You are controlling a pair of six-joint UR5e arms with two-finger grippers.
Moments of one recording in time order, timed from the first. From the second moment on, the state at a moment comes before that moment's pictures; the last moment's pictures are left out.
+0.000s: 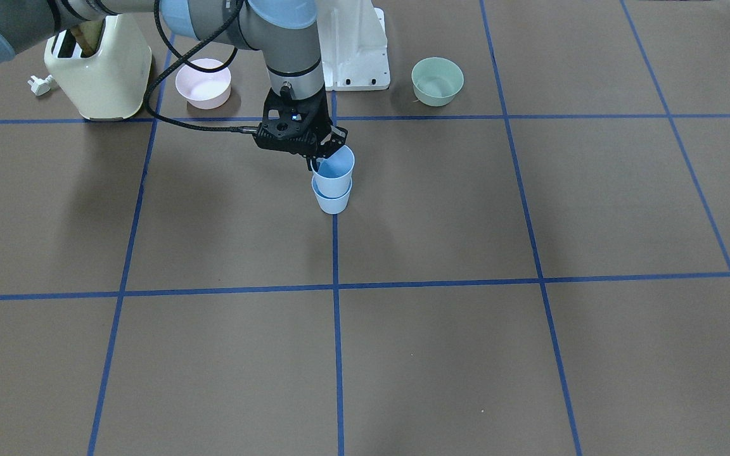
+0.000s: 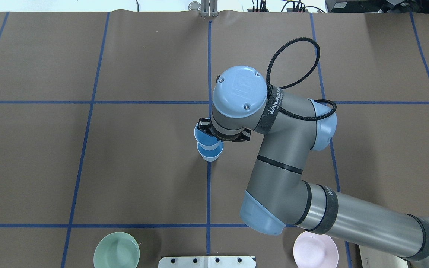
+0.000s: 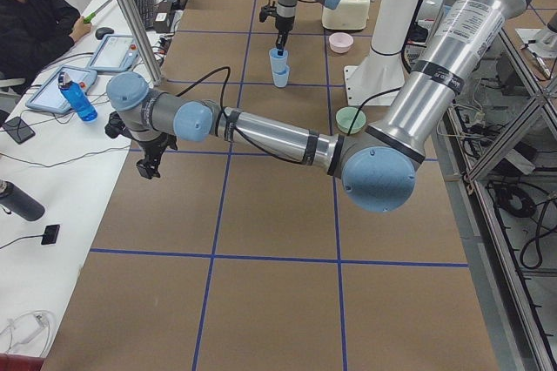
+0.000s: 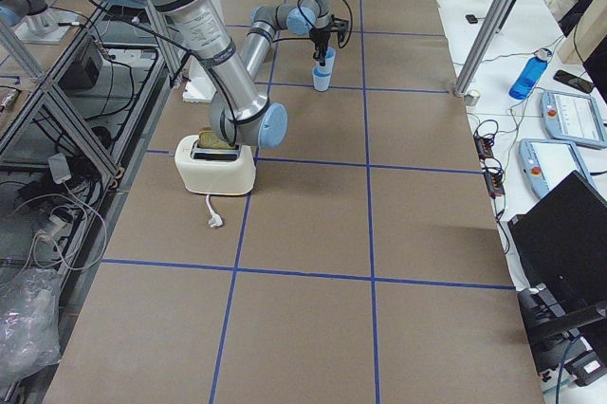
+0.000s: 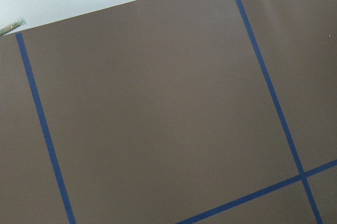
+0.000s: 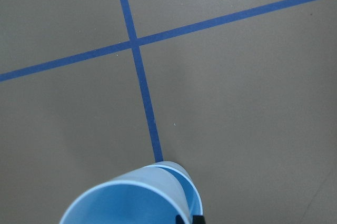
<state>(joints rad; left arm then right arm) -1.49 -2.07 -1.33 -1.60 -2.48 0.05 0.49 -0.81 1.77 -1.72 1.81 1.47</state>
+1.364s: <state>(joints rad) -1.48 -2.07 -1.32 -1.60 -2.48 0.05 0.61 -0.85 1.84 -1.71 1.87 1.37</state>
